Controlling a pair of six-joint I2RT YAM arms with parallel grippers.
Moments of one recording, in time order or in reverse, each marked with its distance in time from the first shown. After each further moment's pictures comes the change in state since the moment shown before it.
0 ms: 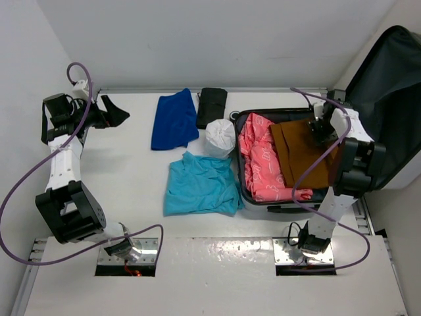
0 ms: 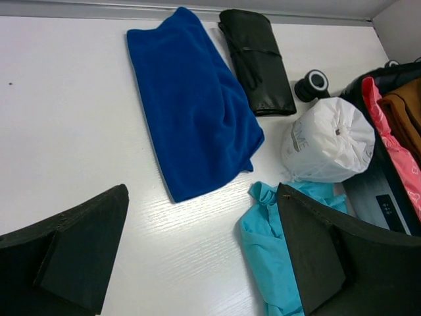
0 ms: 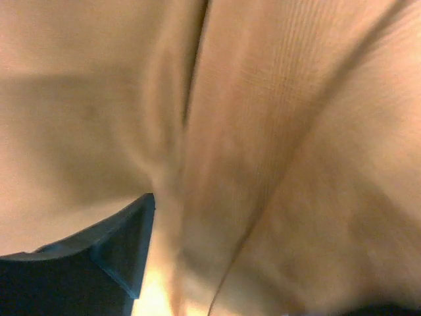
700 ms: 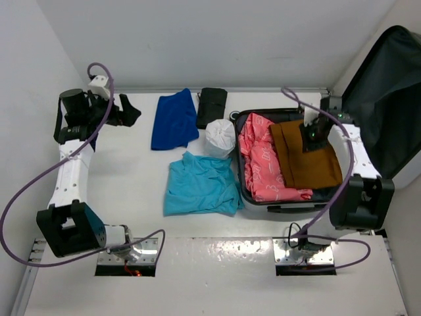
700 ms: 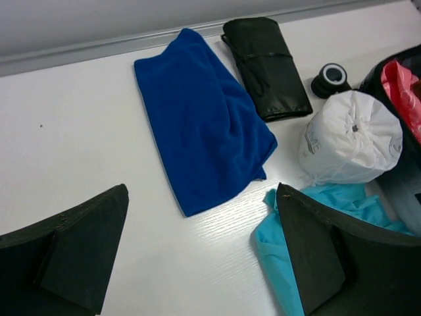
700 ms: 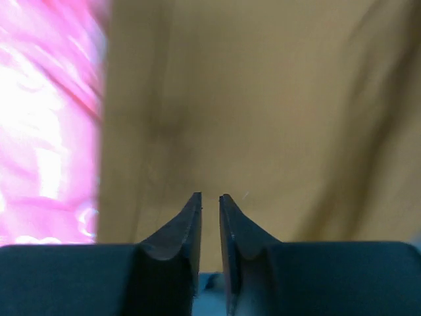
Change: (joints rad) left arm -0.148 -0.109 -0.013 0.005 -0.198 0.068; right arm 0.119 -0.397 -0.120 -0.124 -0.315 0.132
